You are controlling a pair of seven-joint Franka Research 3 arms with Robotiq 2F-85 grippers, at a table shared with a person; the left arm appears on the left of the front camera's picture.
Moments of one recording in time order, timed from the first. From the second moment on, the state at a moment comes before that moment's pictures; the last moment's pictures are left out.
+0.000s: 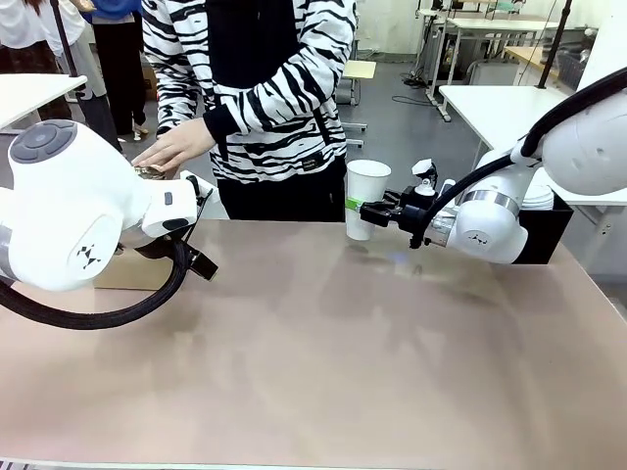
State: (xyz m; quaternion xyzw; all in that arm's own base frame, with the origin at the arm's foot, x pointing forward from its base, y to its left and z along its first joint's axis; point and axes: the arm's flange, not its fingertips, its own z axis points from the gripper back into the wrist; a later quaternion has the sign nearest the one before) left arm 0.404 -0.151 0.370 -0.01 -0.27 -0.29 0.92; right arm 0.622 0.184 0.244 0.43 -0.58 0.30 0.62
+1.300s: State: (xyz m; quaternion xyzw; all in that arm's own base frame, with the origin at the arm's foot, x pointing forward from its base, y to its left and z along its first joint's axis) left arm 0.404 -0.151 0.370 -0.01 -0.27 -0.29 0.92; right arm 0.622 0.184 0.244 0.43 -0.58 0.30 0.62
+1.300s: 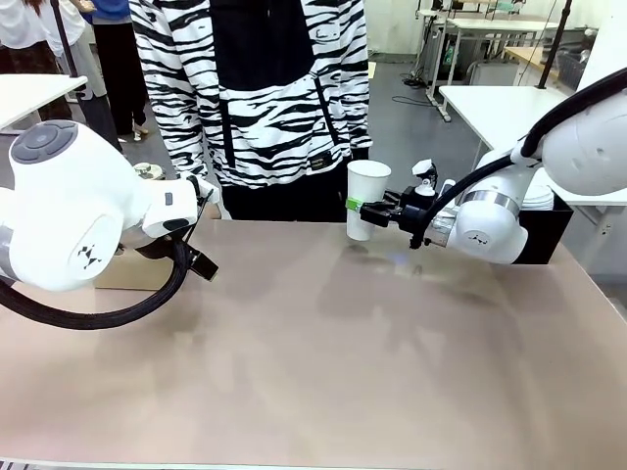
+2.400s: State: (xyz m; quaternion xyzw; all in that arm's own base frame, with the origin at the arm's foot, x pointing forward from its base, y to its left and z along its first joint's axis) left arm 0.404 -0.151 0.370 -0.01 -0.27 -0.29 0.92; right arm 0.622 0.184 0.244 0.43 -0.58 0.30 0.62
